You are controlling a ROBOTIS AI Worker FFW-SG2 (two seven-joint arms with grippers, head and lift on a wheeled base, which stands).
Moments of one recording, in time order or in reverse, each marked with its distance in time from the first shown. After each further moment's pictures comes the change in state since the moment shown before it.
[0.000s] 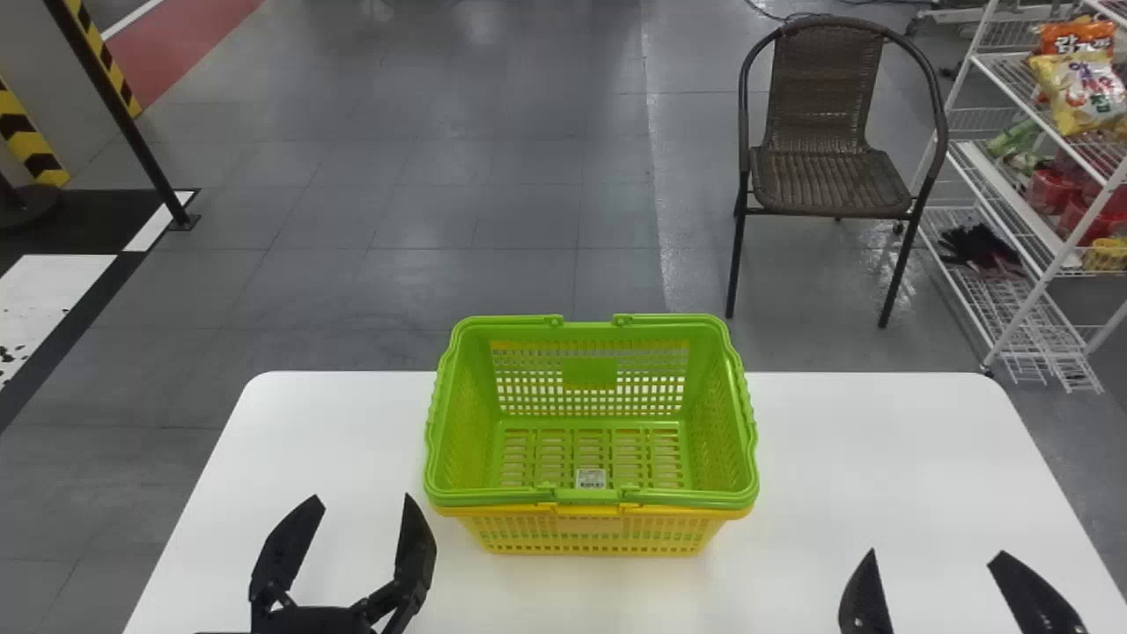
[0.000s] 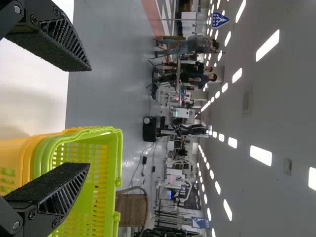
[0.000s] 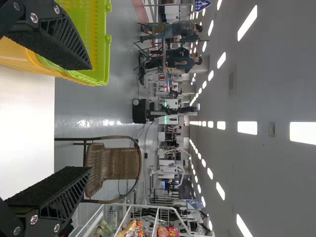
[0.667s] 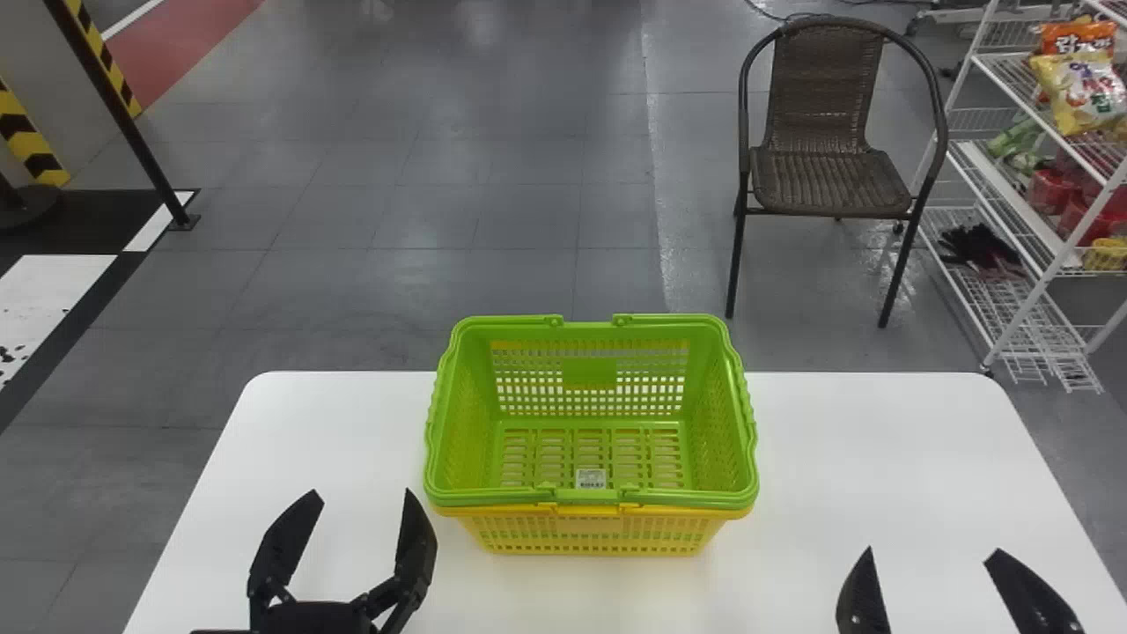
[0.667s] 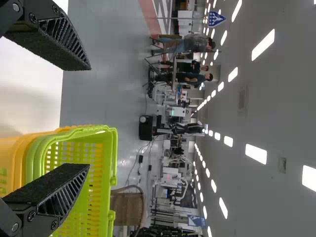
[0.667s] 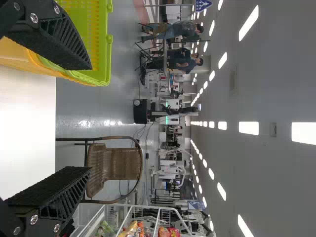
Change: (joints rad) left arm -0.006 0.002 -0.002 0.000 -0.002 -0.012 -0.001; right arm -0.008 0.000 0.002 0.004 0.000 0.009 0.000
